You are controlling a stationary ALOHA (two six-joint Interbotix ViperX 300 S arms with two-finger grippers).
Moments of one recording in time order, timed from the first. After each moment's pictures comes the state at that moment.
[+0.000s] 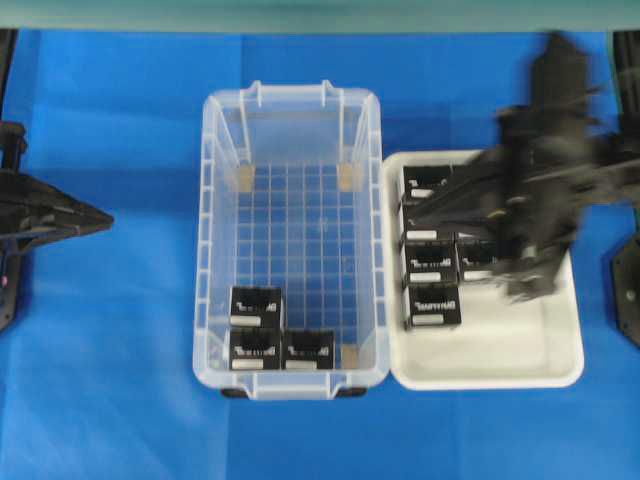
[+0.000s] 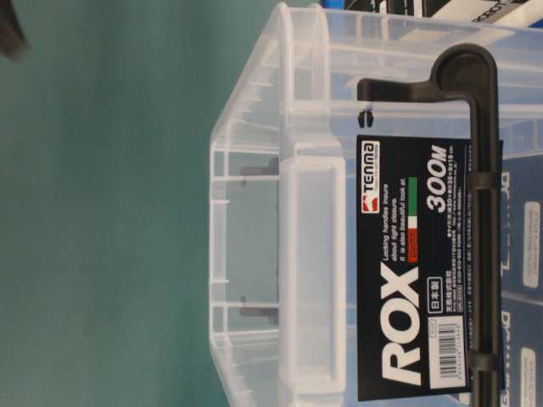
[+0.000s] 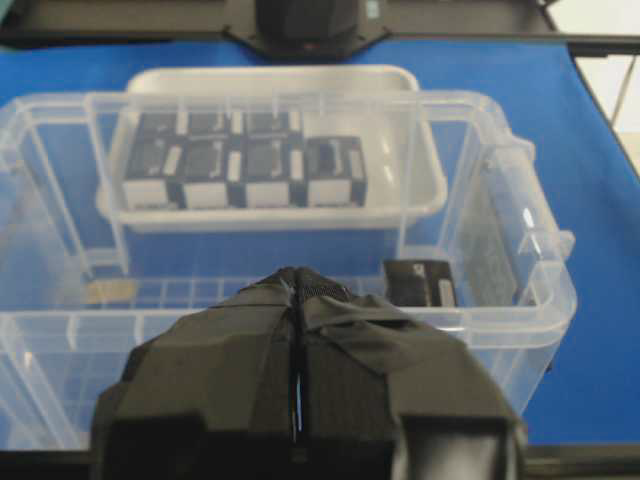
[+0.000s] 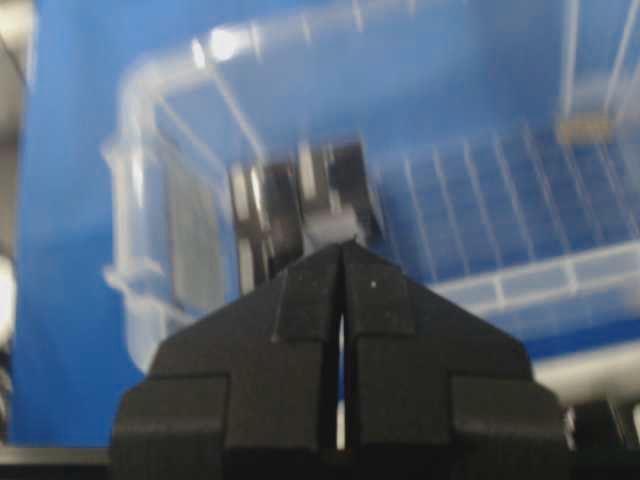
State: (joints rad) left arm 0.01 -1.04 1.06 0.02 0.10 -0.01; right arm -0.05 -0.43 0.48 0.16 0.61 0.11
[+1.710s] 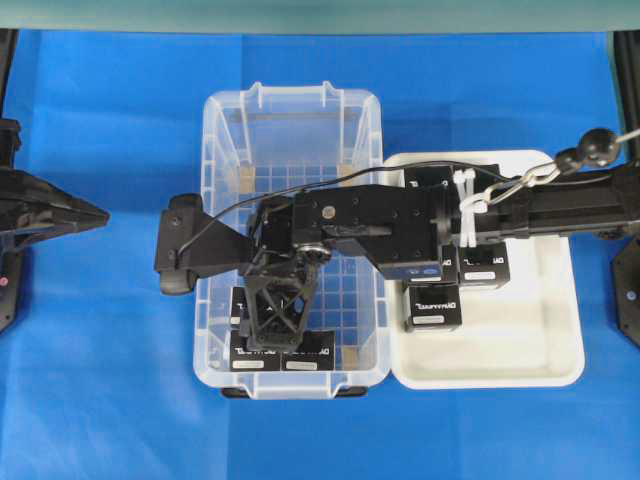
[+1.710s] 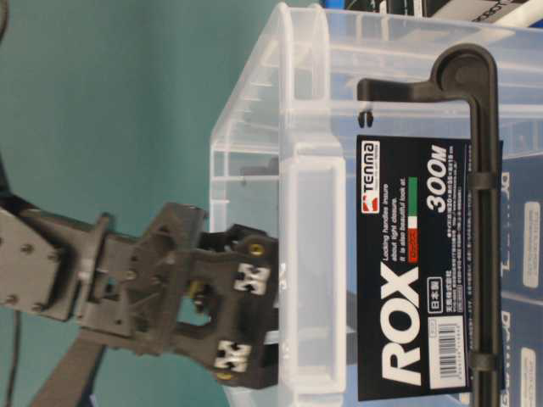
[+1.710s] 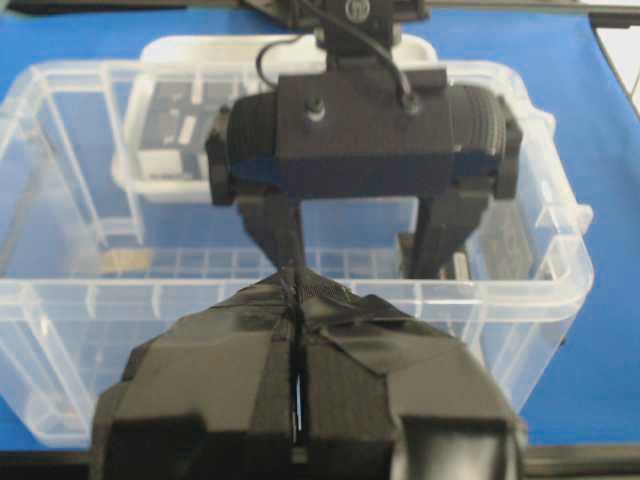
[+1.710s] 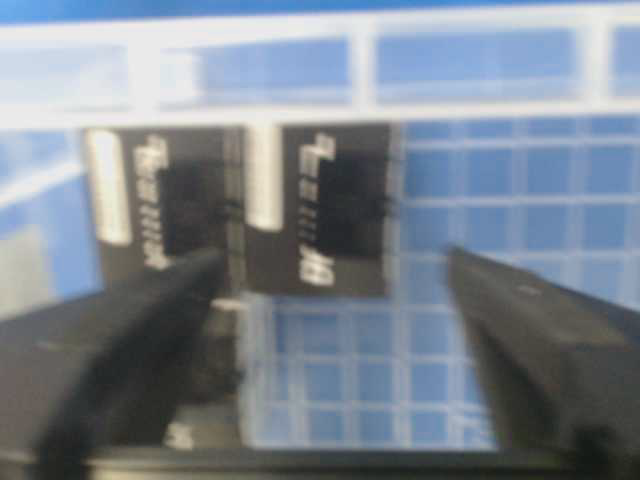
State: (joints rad) left arm 0.03 -1.06 1.05 0.01 0.17 0.00; right arm 0.02 0.43 -0.16 0.11 0.96 -0.02
